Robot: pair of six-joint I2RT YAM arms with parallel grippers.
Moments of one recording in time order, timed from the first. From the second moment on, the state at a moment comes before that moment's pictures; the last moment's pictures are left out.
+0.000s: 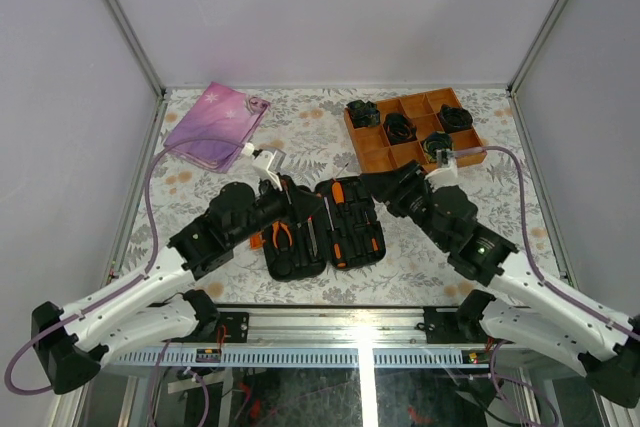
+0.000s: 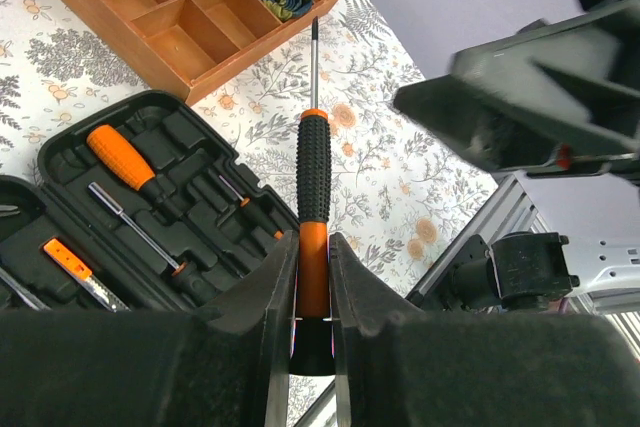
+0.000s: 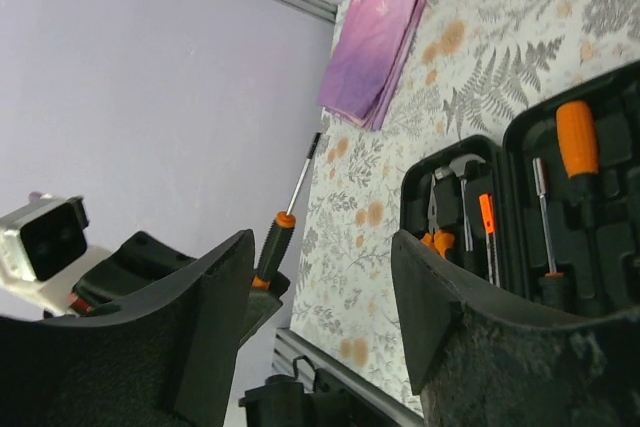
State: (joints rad) left arm -0.85 0.86 0.72 -0.05 0.01 -0.58; right arm 0.83 0.77 0.66 -0.01 0.27 1.09
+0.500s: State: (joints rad) left arm -0.85 0.92 0.72 0.01 0.02 -0.58; right arm 0.83 1.05 0.64 0.24 0.11 1.33
